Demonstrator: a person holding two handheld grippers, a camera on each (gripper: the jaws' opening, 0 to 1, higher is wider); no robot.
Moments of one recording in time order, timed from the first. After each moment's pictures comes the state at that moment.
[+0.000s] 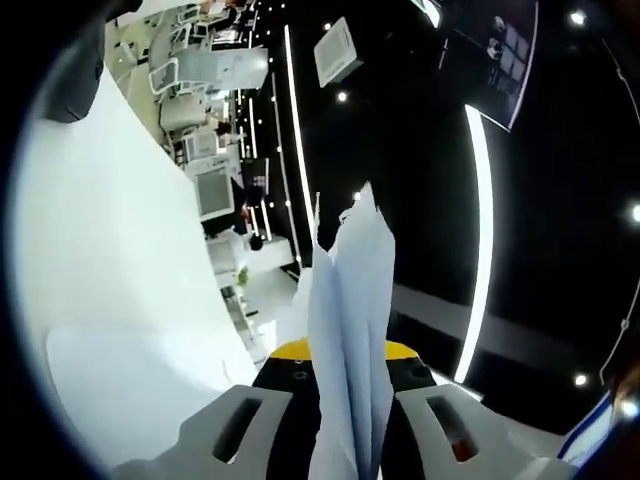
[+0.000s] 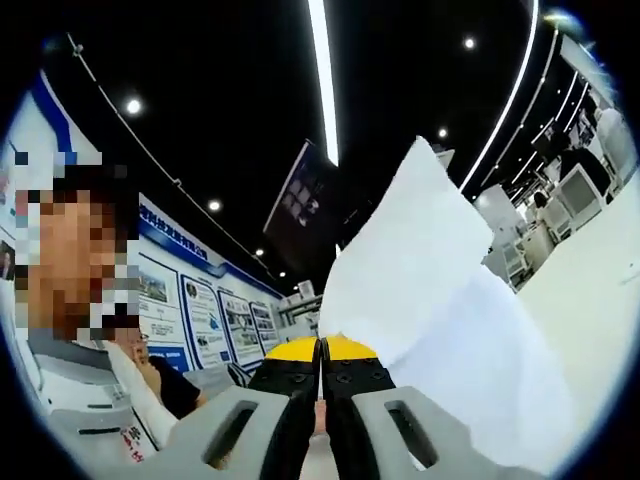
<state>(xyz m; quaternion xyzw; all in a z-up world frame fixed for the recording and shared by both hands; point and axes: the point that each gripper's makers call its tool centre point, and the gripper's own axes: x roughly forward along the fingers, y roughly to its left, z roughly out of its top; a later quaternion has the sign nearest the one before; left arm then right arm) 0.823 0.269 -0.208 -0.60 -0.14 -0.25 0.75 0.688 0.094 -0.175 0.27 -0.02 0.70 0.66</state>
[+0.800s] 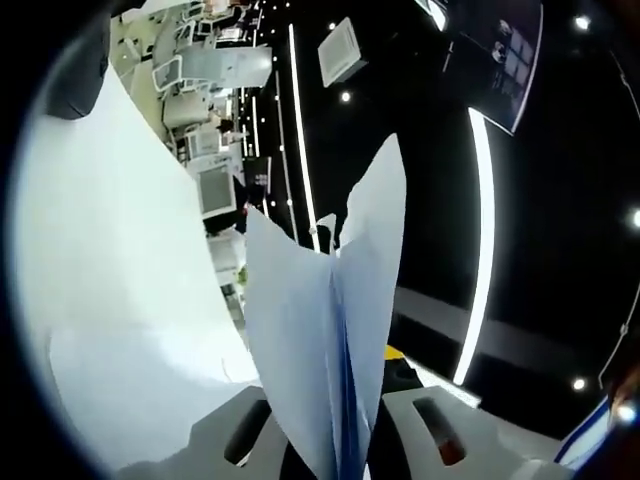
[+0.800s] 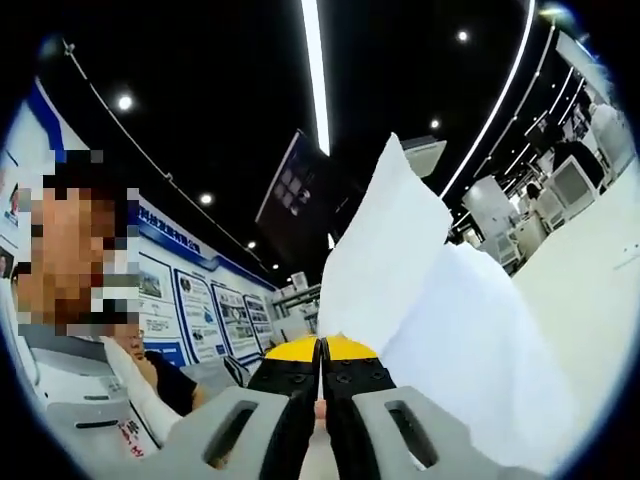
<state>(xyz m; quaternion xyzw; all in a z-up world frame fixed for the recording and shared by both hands) 0.823 0.271 -0.210 -0.61 -0.14 -0.24 0.74 0.688 0.096 -0.196 0.26 0.01 0.69 0.67</state>
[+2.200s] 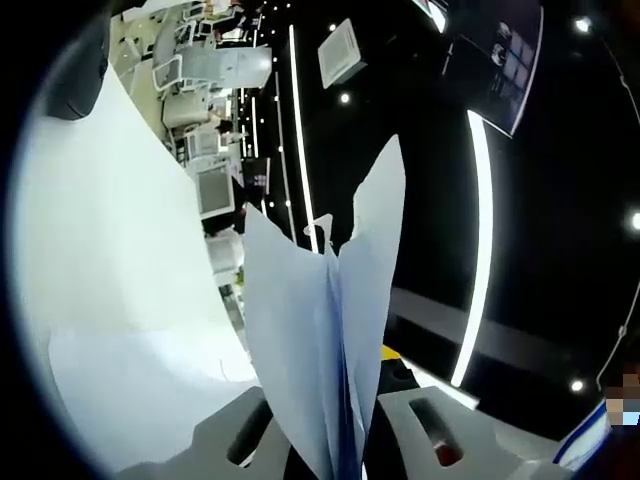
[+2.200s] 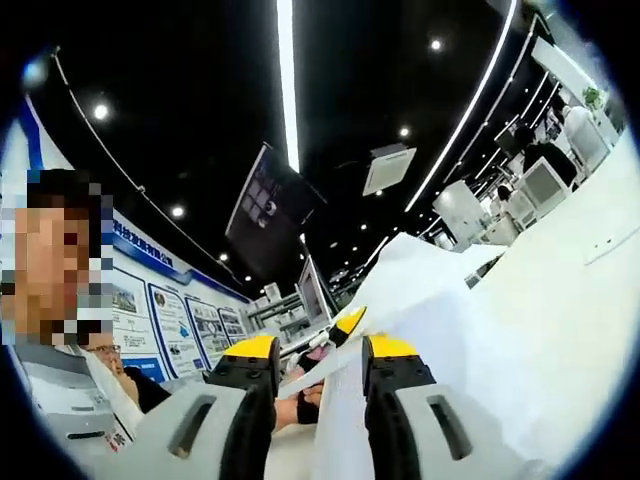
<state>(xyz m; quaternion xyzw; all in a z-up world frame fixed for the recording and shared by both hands) 0.822 0.273 -0.208 -0.61 -0.14 -0.25 0.74 0.724 0.080 -0.205 0.29 0.02 0.64 0.71</state>
